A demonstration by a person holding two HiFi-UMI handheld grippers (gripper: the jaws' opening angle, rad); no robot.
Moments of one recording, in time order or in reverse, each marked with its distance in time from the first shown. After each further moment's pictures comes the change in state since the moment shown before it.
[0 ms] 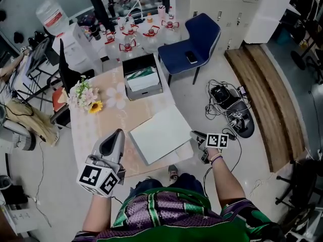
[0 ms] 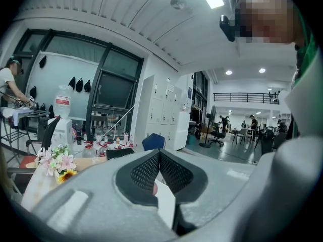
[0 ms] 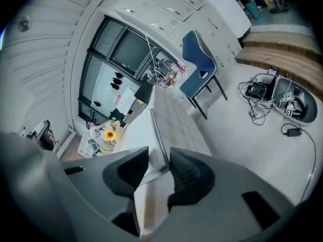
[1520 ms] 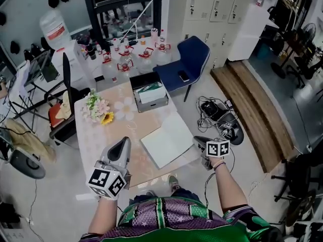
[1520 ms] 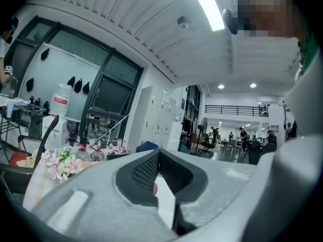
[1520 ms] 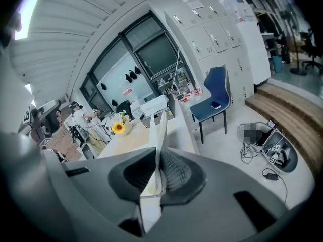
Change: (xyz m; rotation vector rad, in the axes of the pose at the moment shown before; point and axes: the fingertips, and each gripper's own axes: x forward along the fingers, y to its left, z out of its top) left arm -0.089 0.056 0.018 -0.052 -0.100 -0.116; right arm -0.040 0.141 -0.006 -0.346 -0.093 -0.135
